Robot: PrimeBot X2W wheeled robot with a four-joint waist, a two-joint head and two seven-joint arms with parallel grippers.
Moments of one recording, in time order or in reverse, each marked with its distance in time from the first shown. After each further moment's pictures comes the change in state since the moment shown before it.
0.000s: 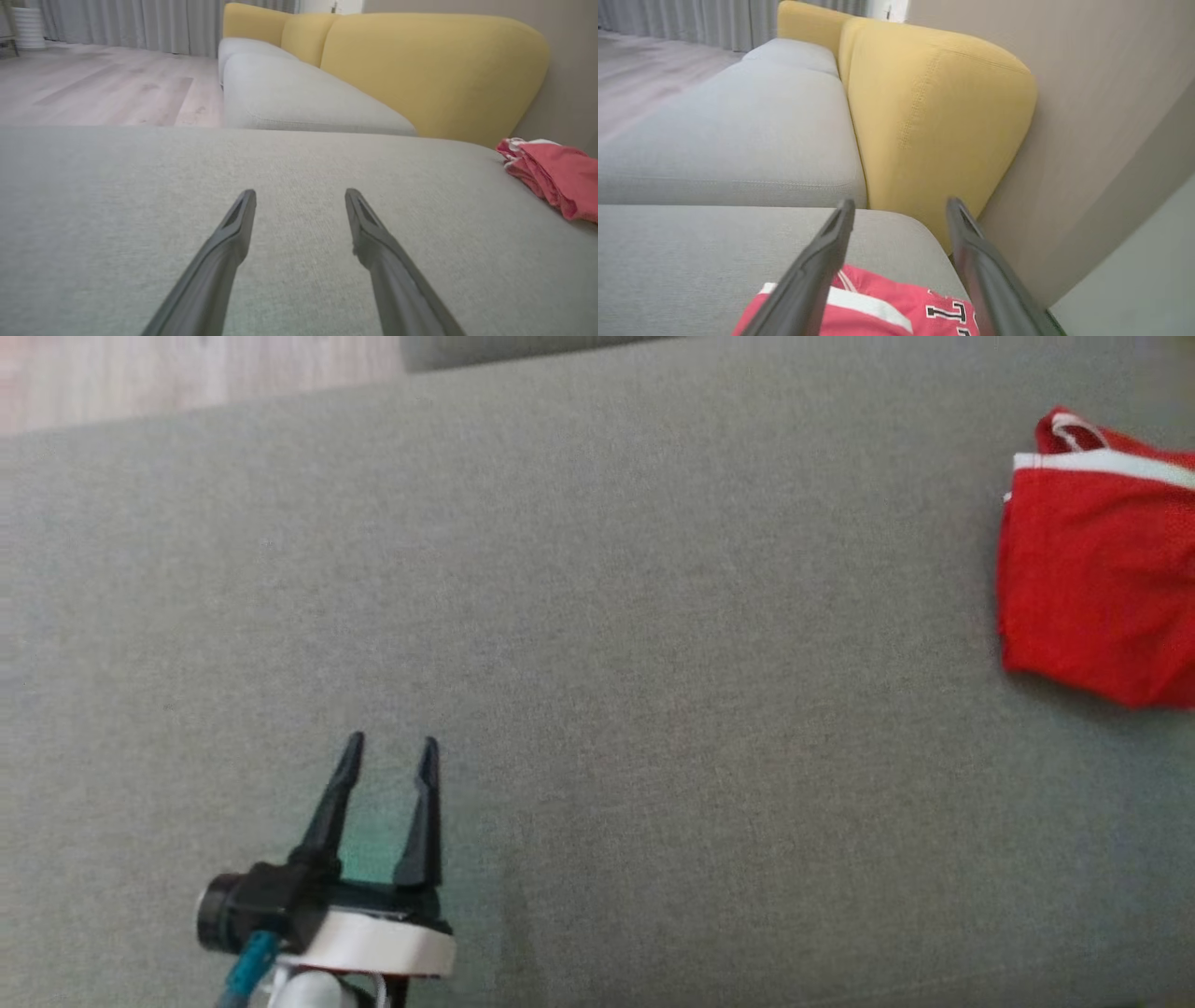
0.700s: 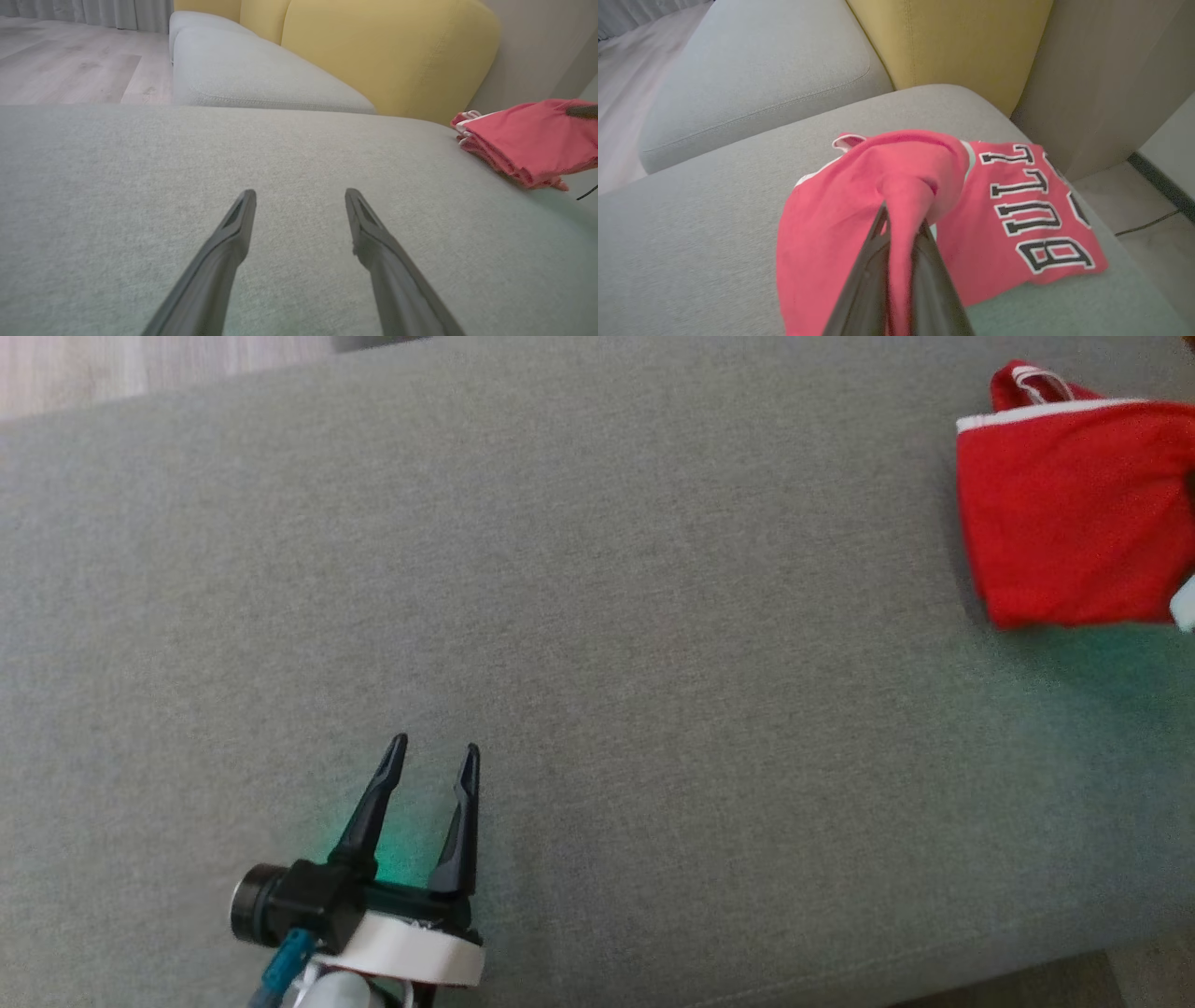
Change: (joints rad) left arm -0.011 0.001 -0.064 0.008 0.005 -0.012 0.000; right arm 0.023 0.040 0.082 0.069 0.391 0.000 0.270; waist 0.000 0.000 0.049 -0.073
